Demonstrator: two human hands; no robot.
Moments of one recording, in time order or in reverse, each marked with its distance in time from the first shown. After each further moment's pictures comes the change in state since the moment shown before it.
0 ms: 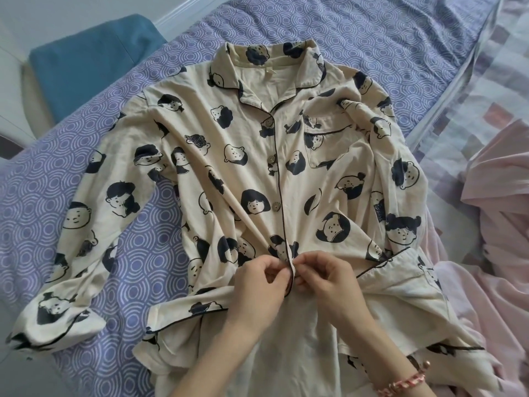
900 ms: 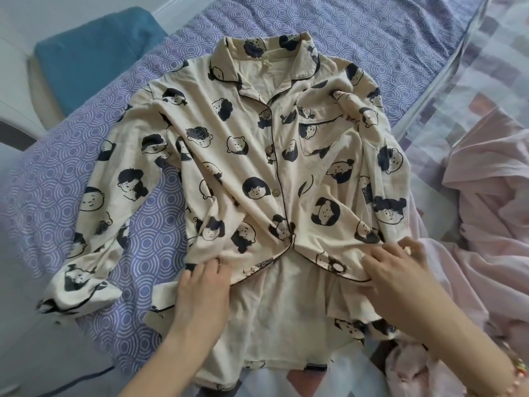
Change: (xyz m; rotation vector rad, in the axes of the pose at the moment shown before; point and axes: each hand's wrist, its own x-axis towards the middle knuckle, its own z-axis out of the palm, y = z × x) left_hand -0.042 -0.028 -0.061 1.145 0.027 0.371; right_hand -0.037 -0.027 -0.088 -1.551 -0.138 -0.313
